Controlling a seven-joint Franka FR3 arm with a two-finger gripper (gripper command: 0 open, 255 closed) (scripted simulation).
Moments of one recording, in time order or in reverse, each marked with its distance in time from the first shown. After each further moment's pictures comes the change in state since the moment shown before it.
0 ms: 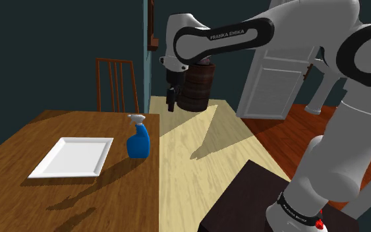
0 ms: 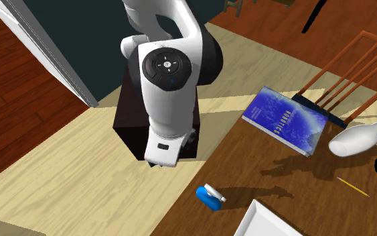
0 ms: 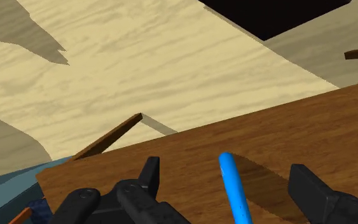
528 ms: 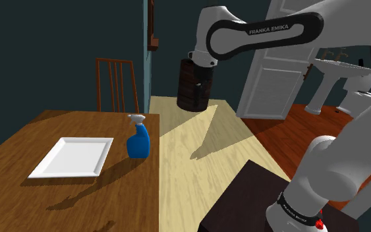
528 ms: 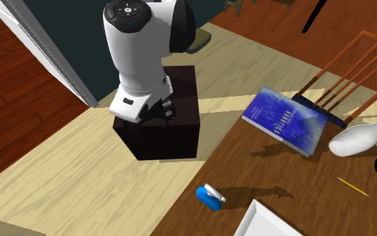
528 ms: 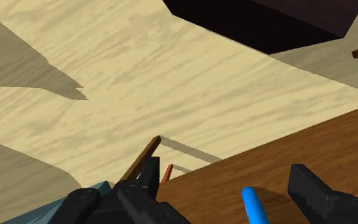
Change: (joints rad) arm -0.045 -0.298 -0.044 -0.252 -0.011 -0.035 0.056
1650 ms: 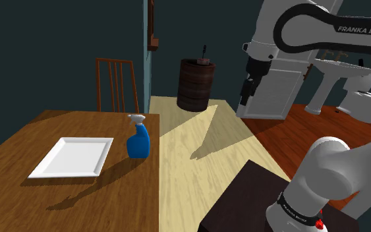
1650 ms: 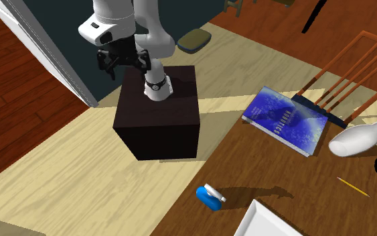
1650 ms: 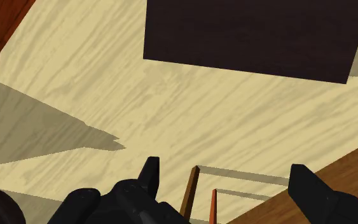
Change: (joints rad) arm -0.096 -0.542 -0.036 -0.281 -0.051 -0.242 0.122
